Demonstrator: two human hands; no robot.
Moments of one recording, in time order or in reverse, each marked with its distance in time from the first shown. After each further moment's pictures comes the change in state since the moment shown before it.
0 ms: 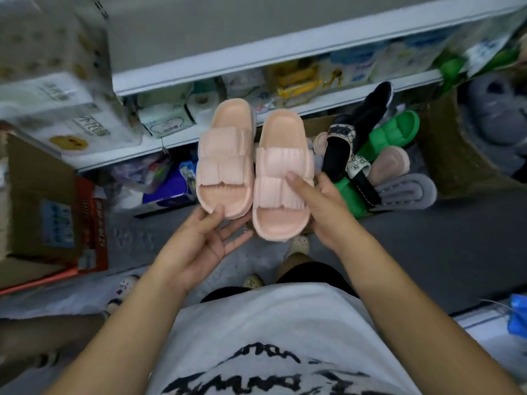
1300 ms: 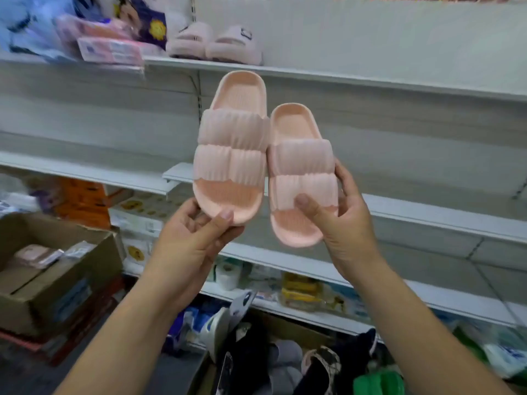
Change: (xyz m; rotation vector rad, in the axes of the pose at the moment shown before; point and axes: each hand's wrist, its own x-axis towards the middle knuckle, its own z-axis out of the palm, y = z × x) left_hand -0.066 0.077 0.311 0.024 0.089 1.175; right_hand -0.016 -0.354 -0.027 -0.192 -0.625 -0.856
